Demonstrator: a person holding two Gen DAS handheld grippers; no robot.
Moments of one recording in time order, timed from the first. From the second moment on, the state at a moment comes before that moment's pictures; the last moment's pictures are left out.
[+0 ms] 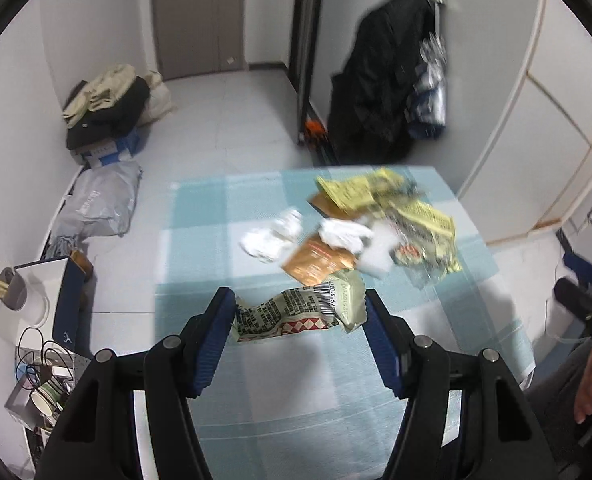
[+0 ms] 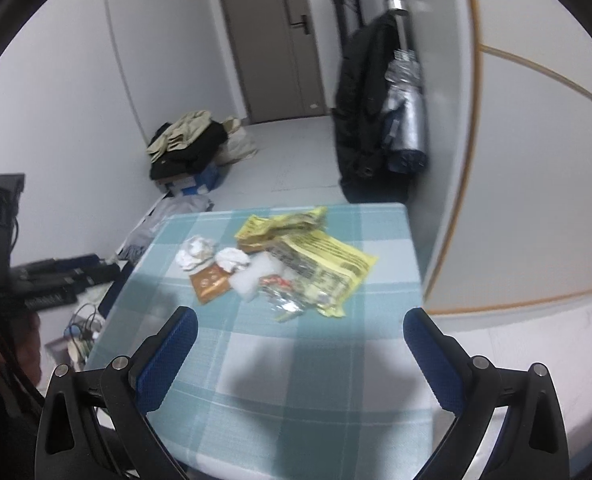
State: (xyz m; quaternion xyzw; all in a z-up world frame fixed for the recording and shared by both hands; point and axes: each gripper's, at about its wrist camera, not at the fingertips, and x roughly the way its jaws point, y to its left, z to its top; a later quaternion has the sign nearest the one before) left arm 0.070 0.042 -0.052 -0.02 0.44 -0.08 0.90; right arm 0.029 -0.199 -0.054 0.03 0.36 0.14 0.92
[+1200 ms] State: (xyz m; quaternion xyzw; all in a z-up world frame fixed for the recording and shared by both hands) left arm 0.060 0.151 -0.020 -0.16 0.33 -0.02 0.93; right arm 0.202 0.008 -0.147 -0.07 0.48 0.27 0.83
